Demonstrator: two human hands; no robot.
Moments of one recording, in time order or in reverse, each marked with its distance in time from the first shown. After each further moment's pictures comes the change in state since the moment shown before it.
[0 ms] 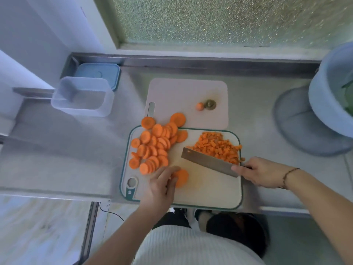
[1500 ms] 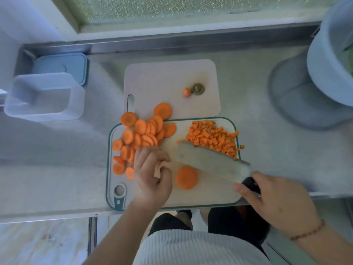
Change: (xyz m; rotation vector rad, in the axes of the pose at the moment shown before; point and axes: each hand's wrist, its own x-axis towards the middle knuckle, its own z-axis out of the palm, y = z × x) left_hand 0.048 0.018 0.004 -0.134 0.237 0.183; right_hand -0.040 0.017 0.090 -0.427 0.733 -0.013
